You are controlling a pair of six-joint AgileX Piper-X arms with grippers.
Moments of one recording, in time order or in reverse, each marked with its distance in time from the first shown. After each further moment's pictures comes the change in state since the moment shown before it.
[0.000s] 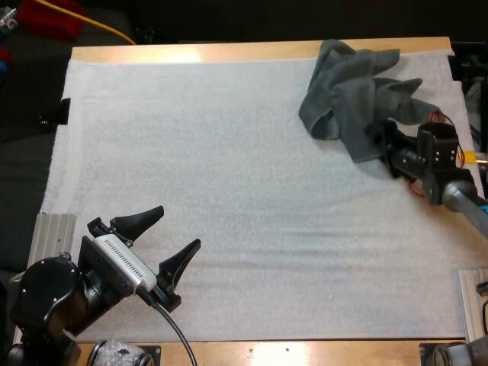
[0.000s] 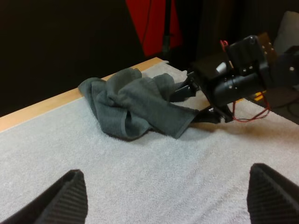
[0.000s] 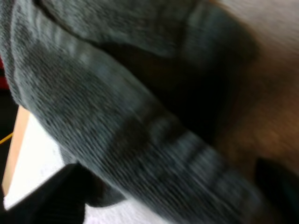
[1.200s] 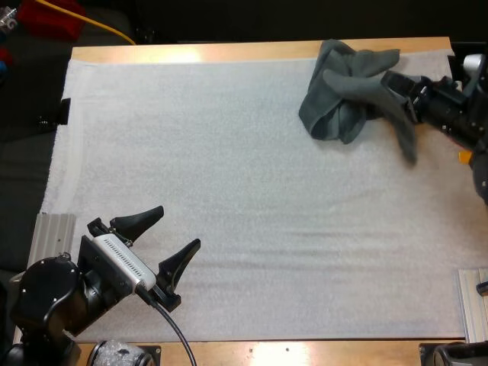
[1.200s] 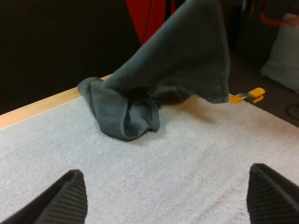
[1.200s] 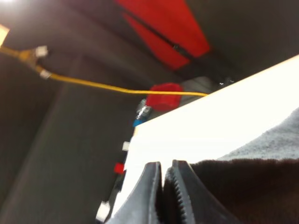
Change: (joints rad) left arm 0.000 0.000 0.000 0.000 0.000 -0.014; right arm 0.048 -0.499 -0.299 0.416 -0.198 -0.339
